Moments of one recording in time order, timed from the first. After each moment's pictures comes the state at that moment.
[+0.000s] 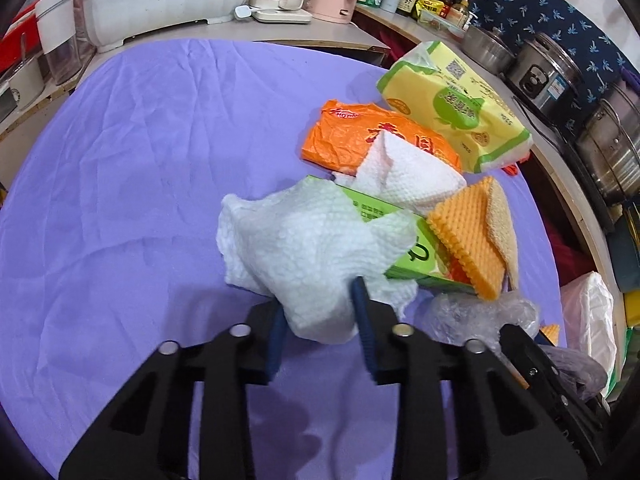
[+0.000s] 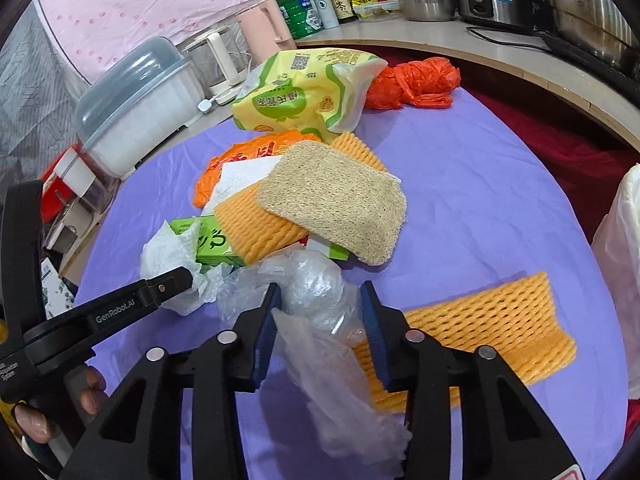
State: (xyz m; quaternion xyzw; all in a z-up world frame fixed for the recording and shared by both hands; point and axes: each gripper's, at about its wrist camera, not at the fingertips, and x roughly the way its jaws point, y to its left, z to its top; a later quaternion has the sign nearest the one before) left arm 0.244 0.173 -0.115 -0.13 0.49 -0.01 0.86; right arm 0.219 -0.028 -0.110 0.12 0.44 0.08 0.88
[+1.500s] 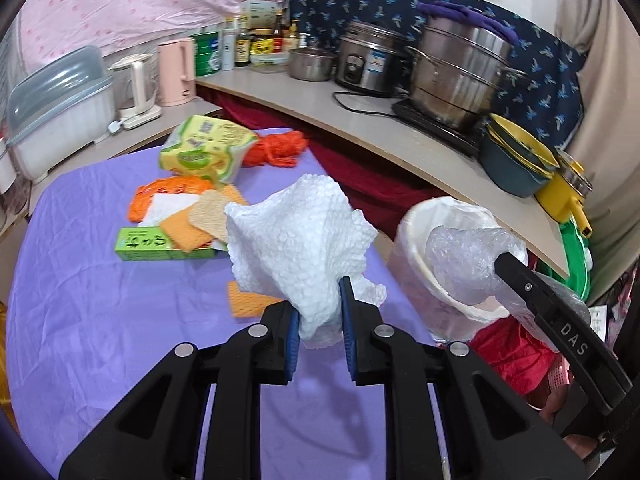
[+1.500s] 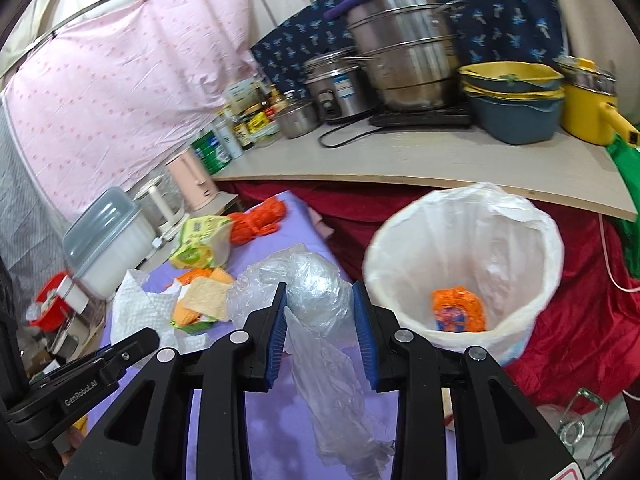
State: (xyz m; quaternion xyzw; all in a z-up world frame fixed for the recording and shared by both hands) left arm 0.097 -0.031 0.016 -0.01 0.39 -0.18 0.90; right arm 0.048 -0.233 -0.003 0.22 0.29 -0.07 0.93
